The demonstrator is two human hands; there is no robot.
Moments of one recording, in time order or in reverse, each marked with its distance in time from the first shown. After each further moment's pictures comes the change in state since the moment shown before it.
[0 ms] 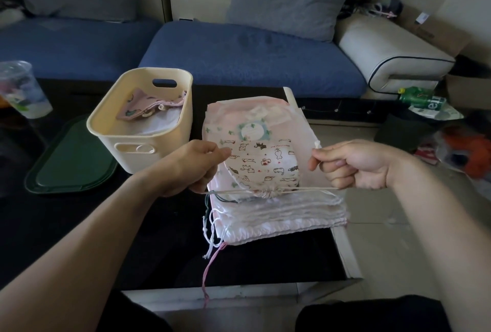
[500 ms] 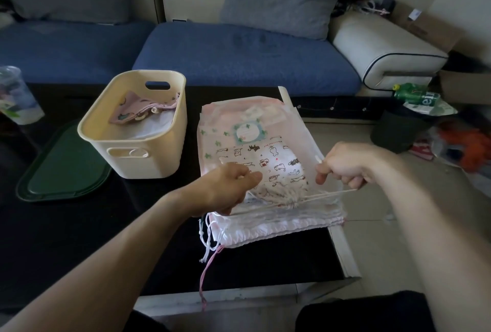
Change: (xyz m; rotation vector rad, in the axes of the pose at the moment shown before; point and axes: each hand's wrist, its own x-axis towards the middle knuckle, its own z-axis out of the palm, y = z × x) left_hand 0.006 -0.006 0.048 0.117 -0.209 0.021; right_hand 0.015 0.002 -0.004 -0.628 0.430 0.200
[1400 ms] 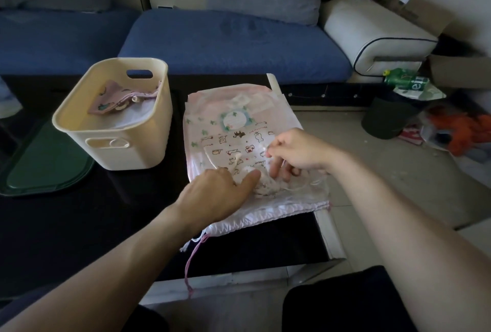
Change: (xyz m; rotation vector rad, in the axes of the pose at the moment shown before) left_hand -0.012 0.000 0.037 0.672 0.343 -0.070; right_hand -0.001 -0.019 0.040 0.088 -0.113 -0.444
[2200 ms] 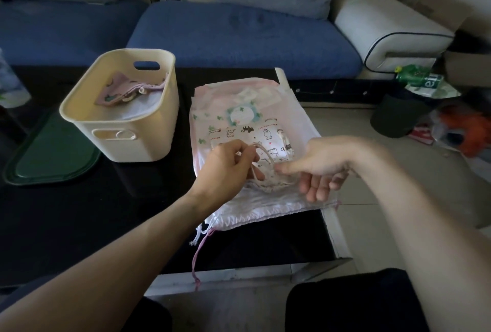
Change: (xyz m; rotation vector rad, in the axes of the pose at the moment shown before) left_hand 0.010 0.009 0.003 -0.713 0.149 0.053; right_hand -0.033 -0.020 -0.010 -0.290 -0.227 0.412
